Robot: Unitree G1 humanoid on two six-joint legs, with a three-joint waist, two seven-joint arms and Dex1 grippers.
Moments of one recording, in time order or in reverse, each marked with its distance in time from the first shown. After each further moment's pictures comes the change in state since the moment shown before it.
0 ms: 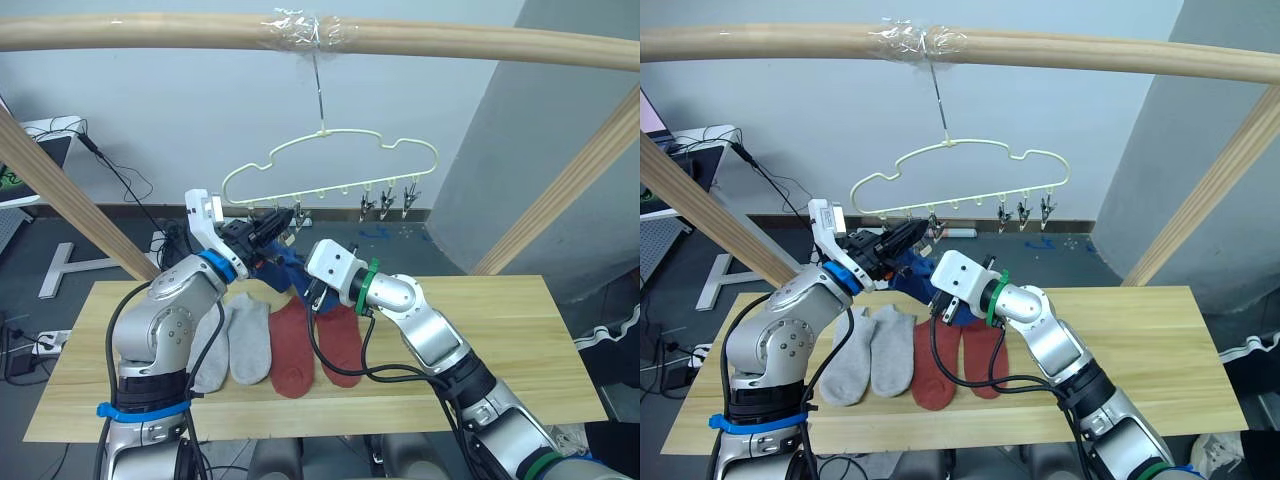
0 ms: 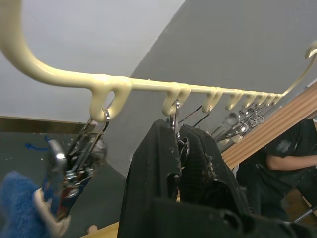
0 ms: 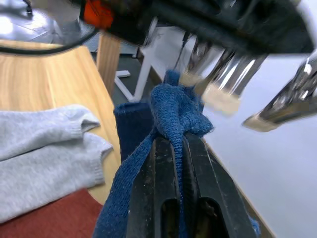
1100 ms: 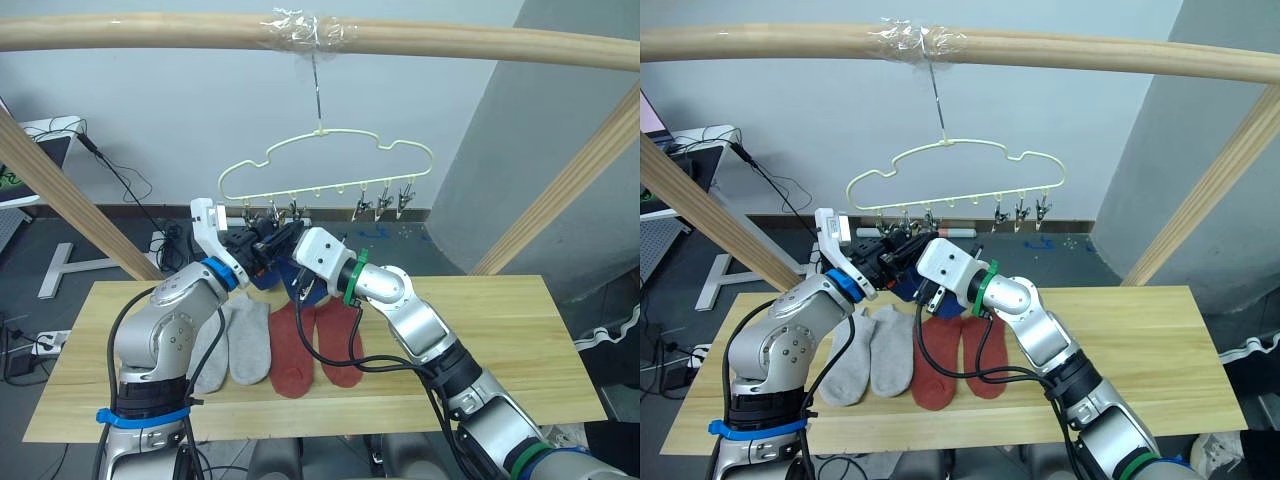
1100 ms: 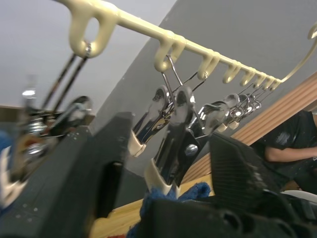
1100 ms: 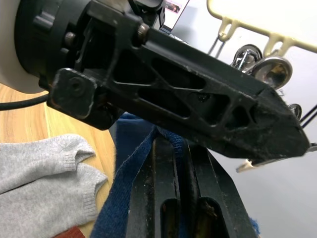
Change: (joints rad) left arm 0.036 0.014 -0.015 0.000 0.004 -0.002 -0.025; right arm -0.052 0.063 -0.021 0.023 0.011 -0.058 -0.018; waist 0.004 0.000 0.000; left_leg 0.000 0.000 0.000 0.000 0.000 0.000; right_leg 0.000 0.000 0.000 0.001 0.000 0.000
